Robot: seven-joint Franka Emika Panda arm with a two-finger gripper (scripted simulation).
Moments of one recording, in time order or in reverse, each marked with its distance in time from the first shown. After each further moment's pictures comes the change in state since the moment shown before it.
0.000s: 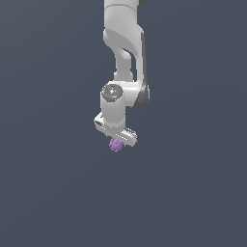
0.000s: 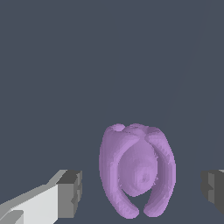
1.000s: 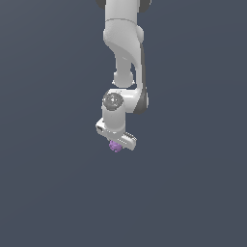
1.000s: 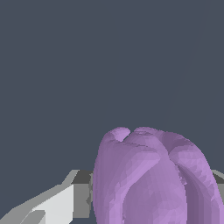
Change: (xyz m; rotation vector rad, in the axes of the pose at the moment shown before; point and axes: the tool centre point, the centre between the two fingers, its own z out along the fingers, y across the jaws) arm 0.000 0.000 0.035 0.000 0.000 0.003
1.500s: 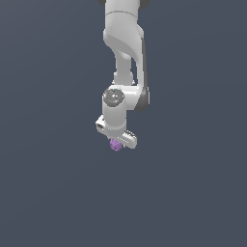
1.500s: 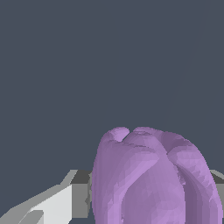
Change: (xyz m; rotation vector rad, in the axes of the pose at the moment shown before) arm 0.000 -0.004 -0.019 -0.001 -0.001 0.001
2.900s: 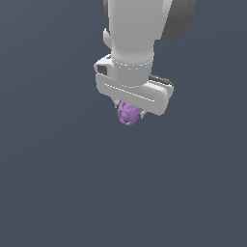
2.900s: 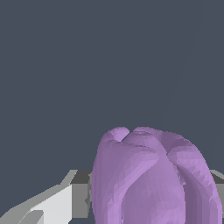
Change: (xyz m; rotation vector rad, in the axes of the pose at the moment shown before) arm 0.014 -0.066 -0.270 0.000 0.003 0.001
